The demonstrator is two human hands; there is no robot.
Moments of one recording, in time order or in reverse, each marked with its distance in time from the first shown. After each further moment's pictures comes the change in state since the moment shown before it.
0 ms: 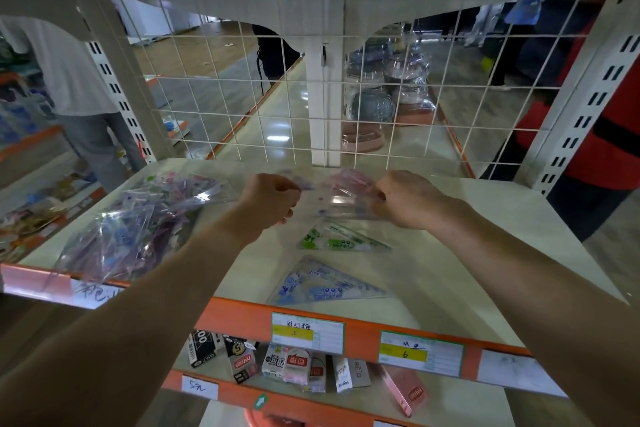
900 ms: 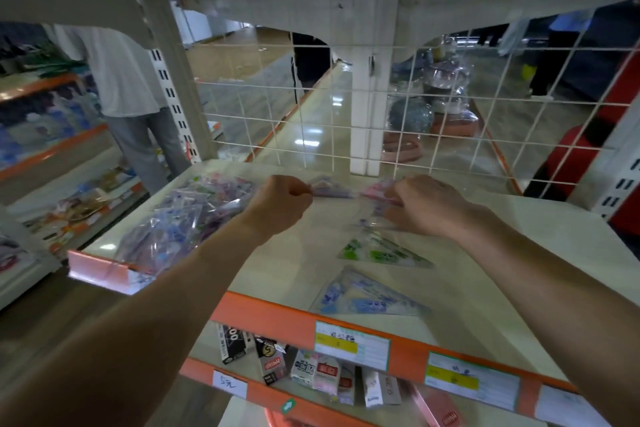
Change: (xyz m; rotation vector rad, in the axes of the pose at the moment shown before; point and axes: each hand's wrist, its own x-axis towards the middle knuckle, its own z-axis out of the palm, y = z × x) left_hand 0.001 -0.015 -0.041 0.216 0.104 0.107; right_hand 0.012 -0.034 -0.005 -0.053 -0.005 -0.058
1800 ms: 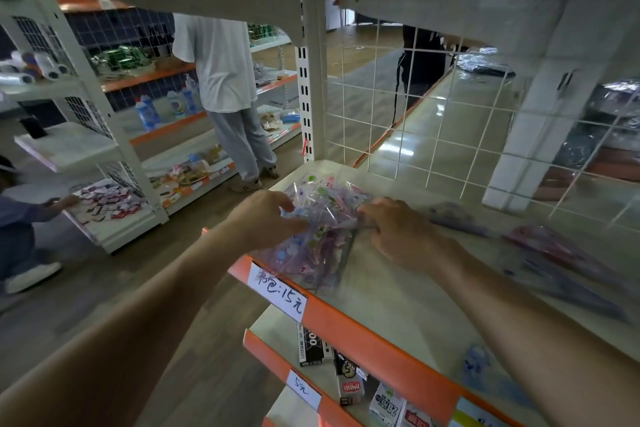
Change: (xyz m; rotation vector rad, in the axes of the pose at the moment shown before) left_hand -0.018 -0.107 -0.143 0.497 -0.005 -0.256; right_hand 0.103 -0.160 0.073 0.146 0.002 -0.388
